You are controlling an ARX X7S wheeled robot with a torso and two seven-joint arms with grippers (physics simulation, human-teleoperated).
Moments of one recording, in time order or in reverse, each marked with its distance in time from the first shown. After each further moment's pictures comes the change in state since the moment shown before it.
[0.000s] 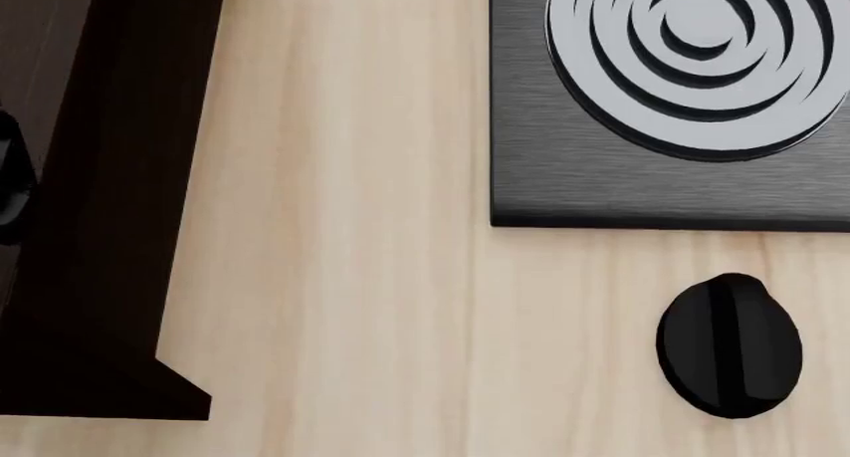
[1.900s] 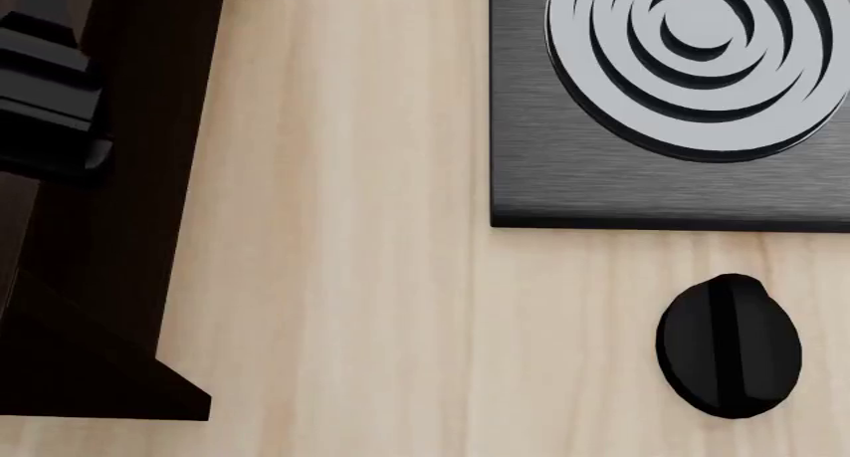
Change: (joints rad) left arm 0.024 0.142 -0.036 -0.110 0.115 -0.139 0.068; right arm 0.161 -0.055 -0.213 0.382 -0.229 -0.127 -0.104
